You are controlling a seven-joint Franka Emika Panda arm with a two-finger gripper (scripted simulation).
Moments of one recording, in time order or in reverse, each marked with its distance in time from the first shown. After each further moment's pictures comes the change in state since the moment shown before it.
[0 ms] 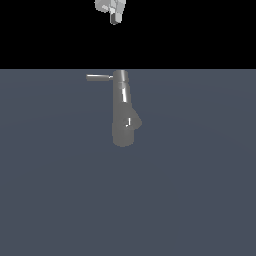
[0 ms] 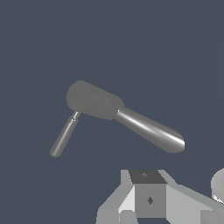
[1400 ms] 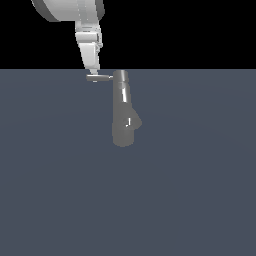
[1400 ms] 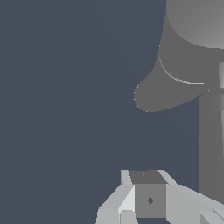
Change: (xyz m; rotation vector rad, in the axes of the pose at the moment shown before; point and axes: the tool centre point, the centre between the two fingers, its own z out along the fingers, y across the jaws) arm 0.005 -0.153 0.162 -0.049 0.126 0.497
